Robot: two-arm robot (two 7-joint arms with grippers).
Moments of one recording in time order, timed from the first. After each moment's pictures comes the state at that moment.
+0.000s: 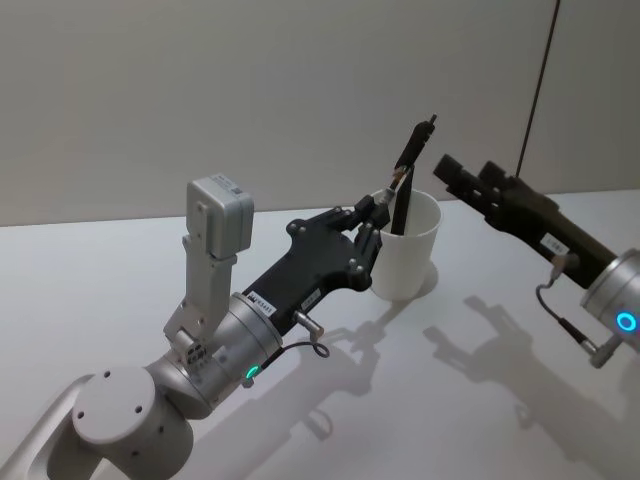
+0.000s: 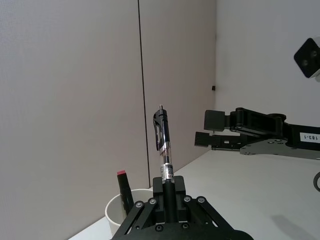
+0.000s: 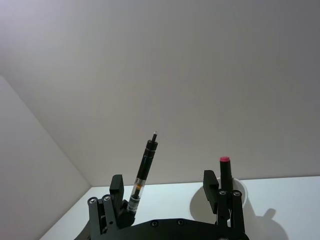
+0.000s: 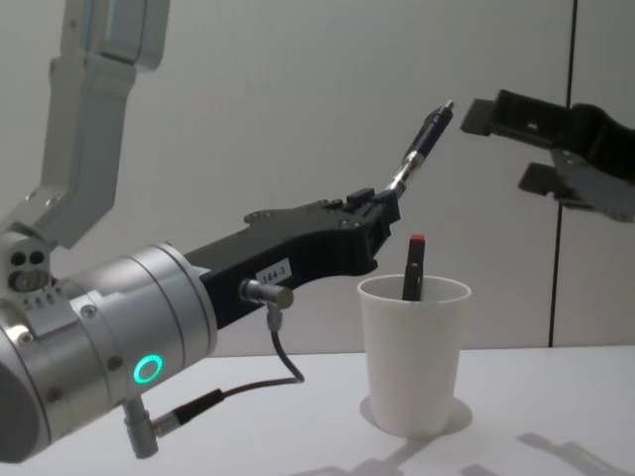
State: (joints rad) left arm -0.15 0.28 0.38 -1.64 -0.41 -0.09 -0.39; right arm 0.08 0.31 -0.19 -1.84 0.89 0.30 0.25
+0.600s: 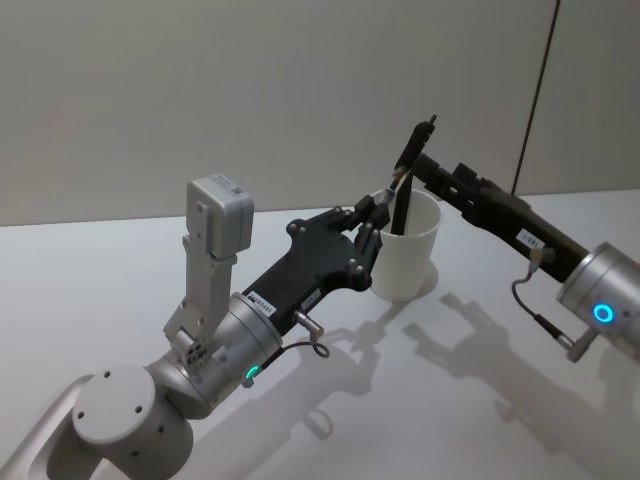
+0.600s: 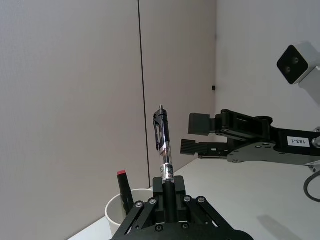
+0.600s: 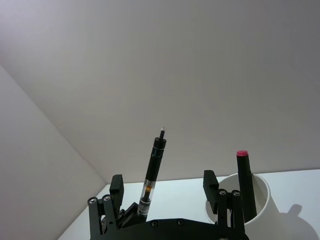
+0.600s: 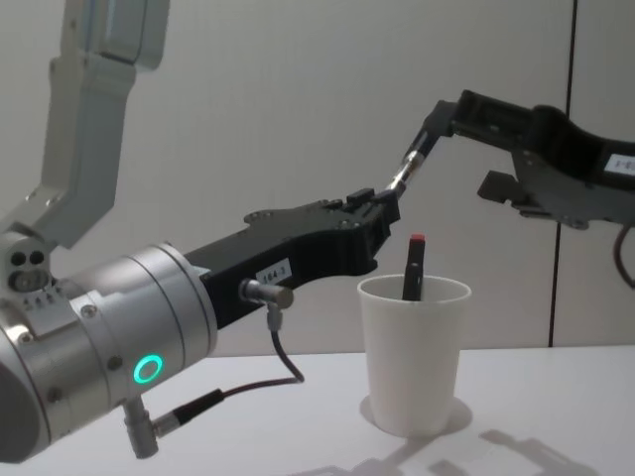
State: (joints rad) left arm -0.15 0.28 0.38 -1.64 -0.41 -0.09 -0.39; right arm 0.13 0.28 -0.22 -1.79 0.94 0.35 0.26
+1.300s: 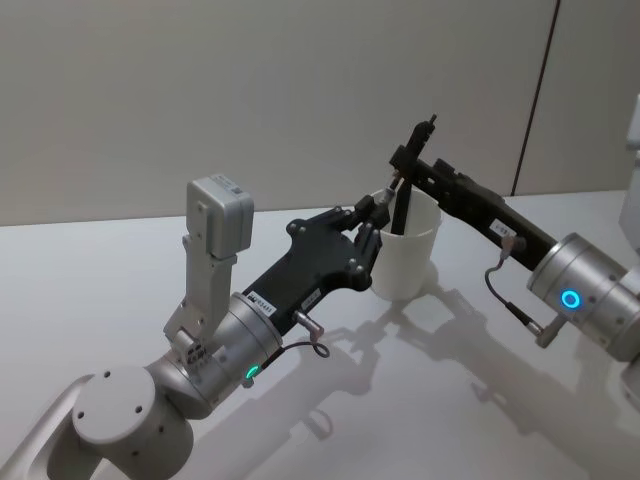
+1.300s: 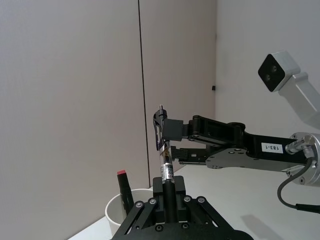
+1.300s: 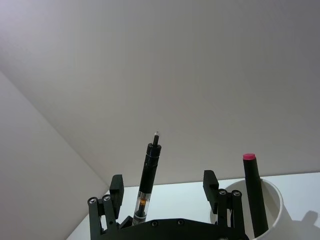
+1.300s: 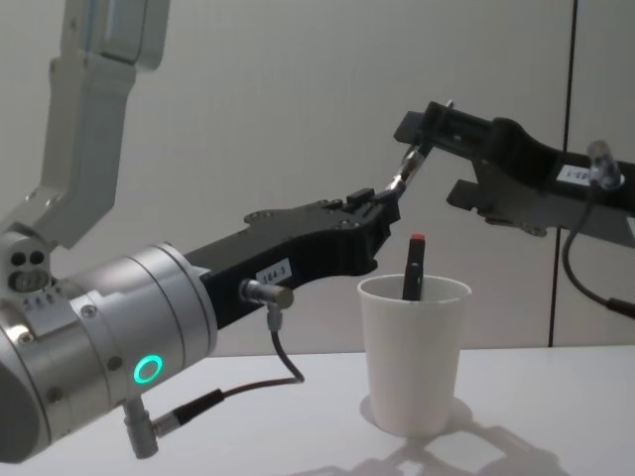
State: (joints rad) left arm -0.15 0.28 0.38 -1.64 -0.41 -0.09 -0.39; right arm 0.19 0.23 -0.25 -1.69 0.93 0.33 0.27
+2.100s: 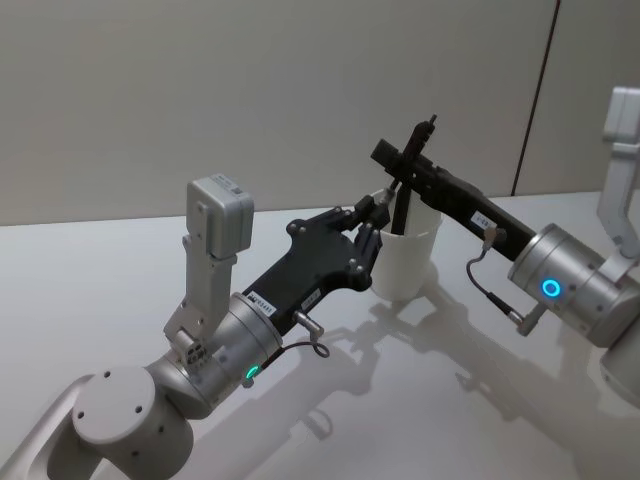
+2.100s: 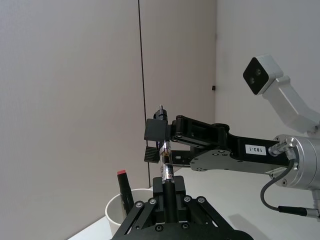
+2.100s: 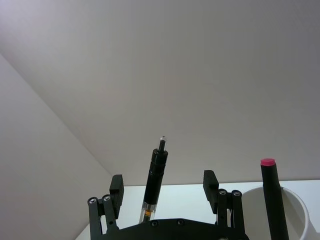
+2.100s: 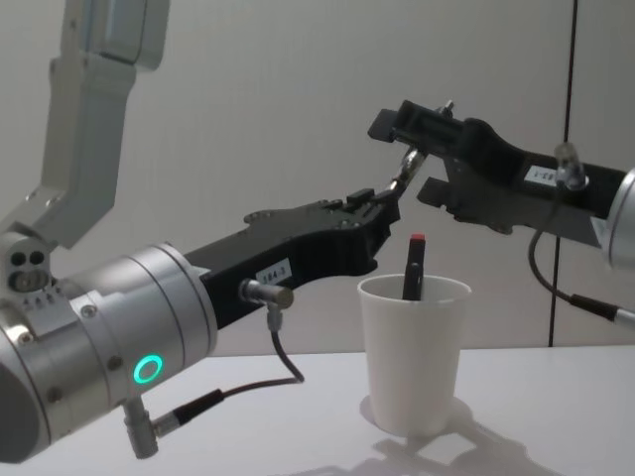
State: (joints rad) left arm -0.15 0.28 0.38 -1.64 -0.41 -0.09 -0.39; right arm 0.25 0.20 -0.27 -1.60 0.94 0.33 0.34
